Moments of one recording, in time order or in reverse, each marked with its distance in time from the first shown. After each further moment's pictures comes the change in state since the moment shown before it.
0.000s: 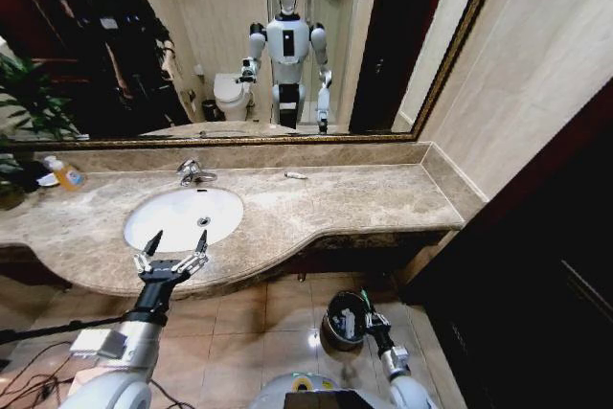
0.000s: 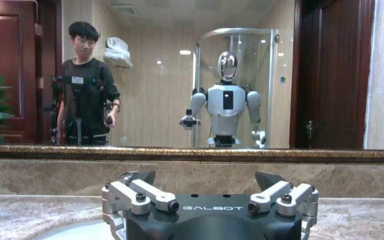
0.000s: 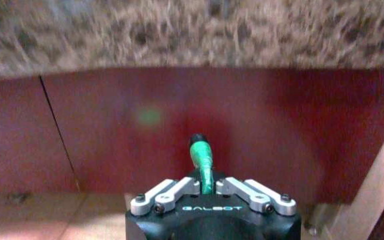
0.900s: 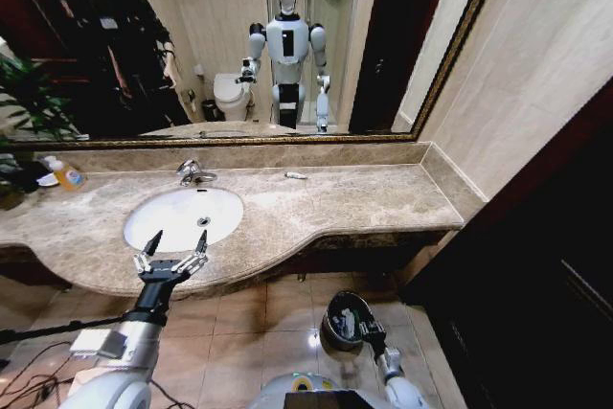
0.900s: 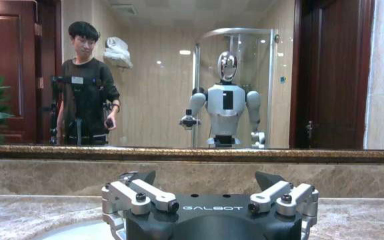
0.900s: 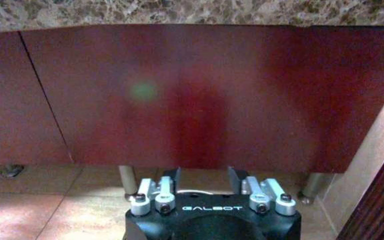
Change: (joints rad) left arm 0.000 0.000 0.000 0.000 0.000 0.000 0.000; right arm 0.050 0.031 0.003 -0.130 -0.005 -0.006 -0.013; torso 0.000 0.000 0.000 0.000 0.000
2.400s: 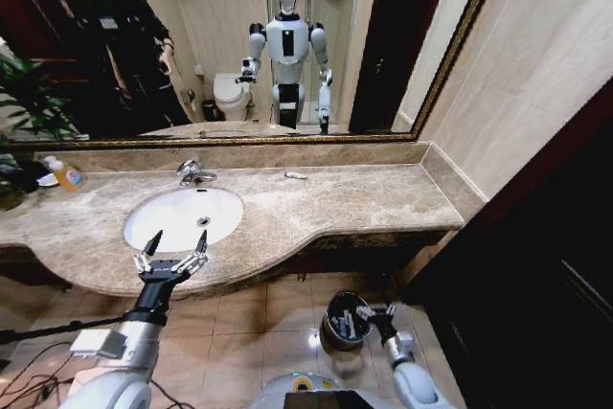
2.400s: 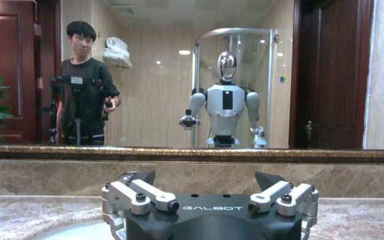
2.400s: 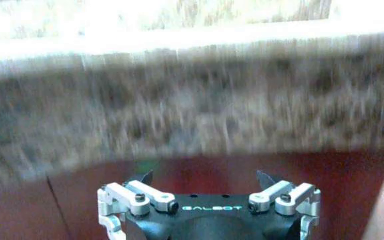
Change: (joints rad) left arm 0.000 0.000 0.000 0.000 0.000 0.000 0.000; right arm -0.225 -0.047 0.159 0.677 0.027 -0.249 0.017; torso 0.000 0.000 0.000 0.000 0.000
